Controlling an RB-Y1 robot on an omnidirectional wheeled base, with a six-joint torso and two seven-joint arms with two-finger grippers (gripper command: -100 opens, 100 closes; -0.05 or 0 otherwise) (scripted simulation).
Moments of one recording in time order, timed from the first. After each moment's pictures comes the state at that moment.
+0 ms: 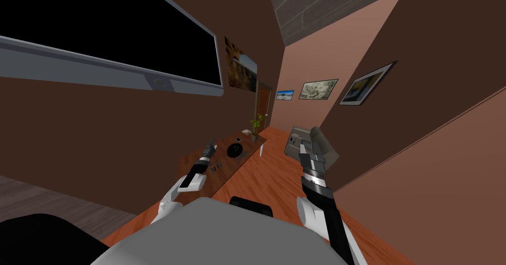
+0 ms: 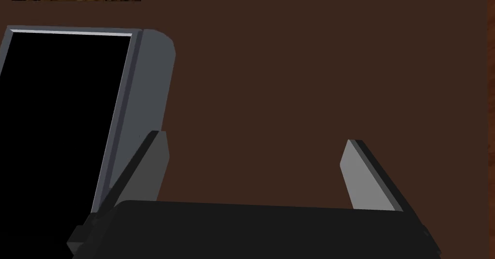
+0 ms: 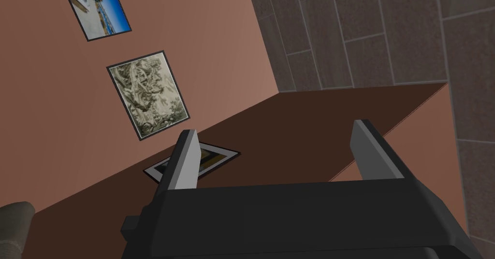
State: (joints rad) left arm 0.31 0.24 0.21 -1.68 0.12 -0.36 0.09; right arm 0.47 0.02 -0.03 -2.22 0.02 -0.47 -0.05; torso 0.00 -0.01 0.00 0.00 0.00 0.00
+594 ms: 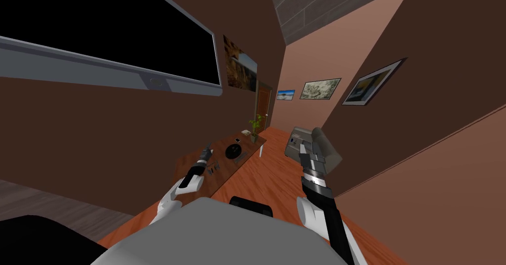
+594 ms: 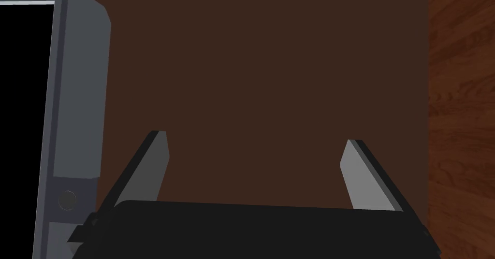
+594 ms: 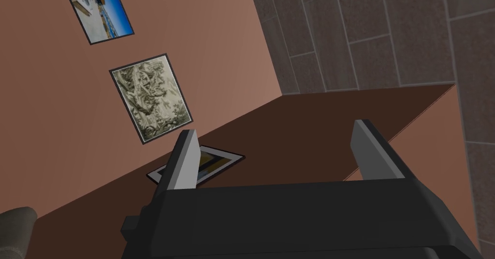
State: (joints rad) left arm 0.26 0.25 0.28 -1.49 0.14 -0.34 0.10; right arm 0.47 0.02 -0.03 -2.22 0.02 -0.47 -0.05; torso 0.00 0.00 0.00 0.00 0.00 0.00
